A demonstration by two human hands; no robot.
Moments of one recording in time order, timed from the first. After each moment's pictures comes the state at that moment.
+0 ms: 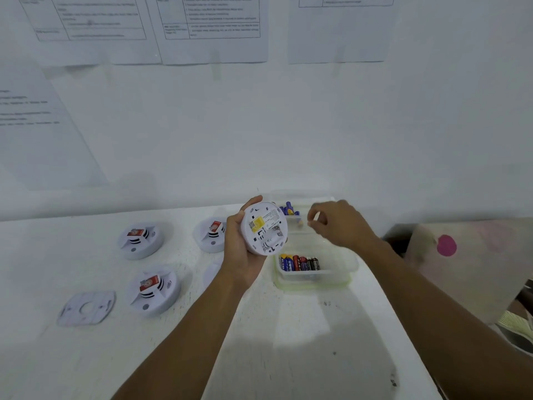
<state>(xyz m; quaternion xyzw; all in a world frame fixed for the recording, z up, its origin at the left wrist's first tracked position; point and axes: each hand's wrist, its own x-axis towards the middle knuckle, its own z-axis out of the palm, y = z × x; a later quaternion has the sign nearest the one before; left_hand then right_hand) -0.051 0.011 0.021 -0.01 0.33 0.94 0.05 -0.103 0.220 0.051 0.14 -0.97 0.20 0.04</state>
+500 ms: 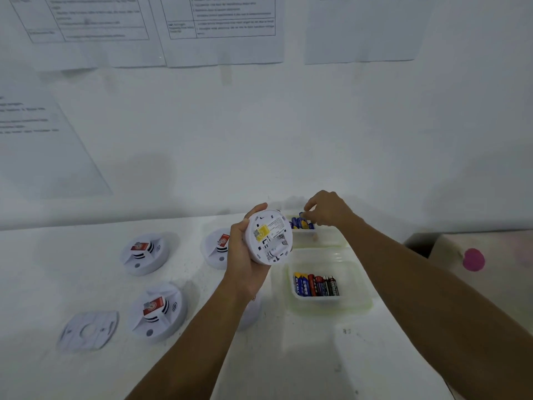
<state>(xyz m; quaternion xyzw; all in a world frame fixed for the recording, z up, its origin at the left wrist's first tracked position) -0.084 -0.007 0.018 -0.05 0.34 0.94 0.05 -0.214 0.177 0.037 0.06 -0.96 0.26 -0.07</state>
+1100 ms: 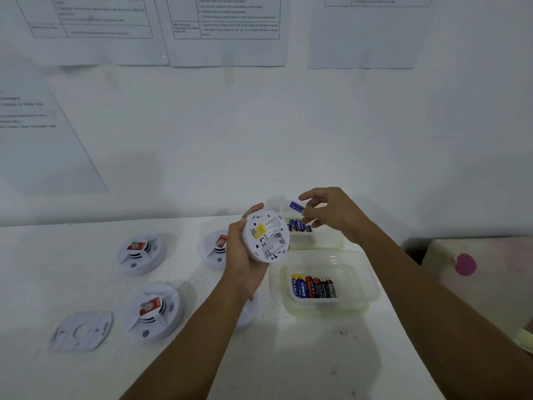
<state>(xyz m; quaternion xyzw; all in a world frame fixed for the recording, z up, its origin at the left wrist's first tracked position) -0.089 -0.008 0.017 -0.06 0.32 0.94 0.05 -0.163 0.181 0.074 0.09 -0.84 0.54 -0.08</state>
